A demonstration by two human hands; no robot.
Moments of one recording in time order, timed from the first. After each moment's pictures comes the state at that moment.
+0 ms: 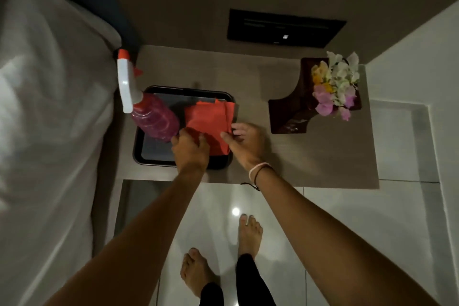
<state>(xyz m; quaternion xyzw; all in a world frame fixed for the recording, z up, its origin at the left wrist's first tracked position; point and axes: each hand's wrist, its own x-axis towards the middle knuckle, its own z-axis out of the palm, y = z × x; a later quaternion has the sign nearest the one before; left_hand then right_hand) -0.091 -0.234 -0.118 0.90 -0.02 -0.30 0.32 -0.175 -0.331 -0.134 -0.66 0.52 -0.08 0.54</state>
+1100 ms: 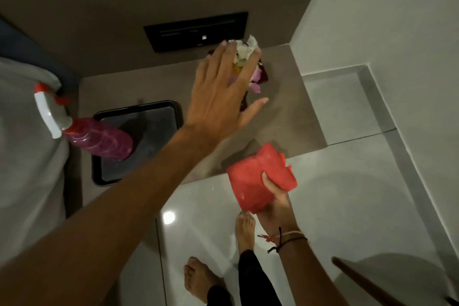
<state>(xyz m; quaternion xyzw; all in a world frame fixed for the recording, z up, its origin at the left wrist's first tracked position) -0.177 -0.351 0.015 0.74 -0.66 0.02 0.16 -0.383 -0.278 -0.097 -0.08 0.52 -0.32 0.79</state>
